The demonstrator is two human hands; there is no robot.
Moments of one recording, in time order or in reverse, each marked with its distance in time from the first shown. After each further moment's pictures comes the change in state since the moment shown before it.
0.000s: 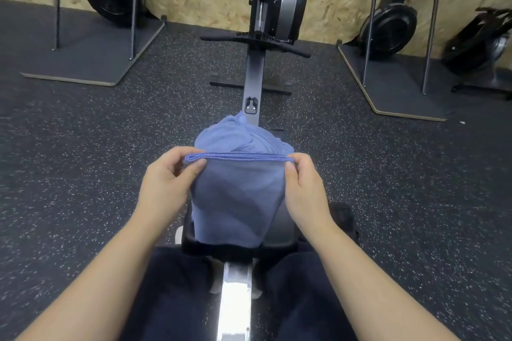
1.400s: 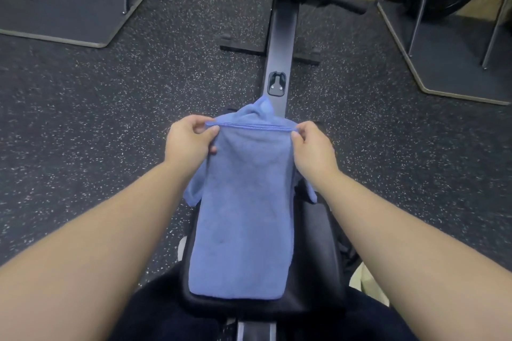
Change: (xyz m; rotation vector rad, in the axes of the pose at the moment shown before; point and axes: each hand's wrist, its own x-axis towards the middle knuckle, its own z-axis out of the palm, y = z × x) left_hand 0.197 -0.166 0.072 0.105 0.006 -0.383; right_hand 0.214 0.085 0.133 -0.258 -0.116 0.098
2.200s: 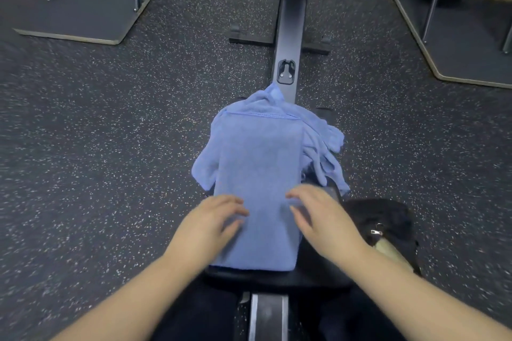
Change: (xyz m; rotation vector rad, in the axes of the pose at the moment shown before) left_hand -0.136 -0.084 -0.024 0.504 -0.333 0.573; right_hand -0.126 0.065 0.013 -0.139 -0.132 -0.579
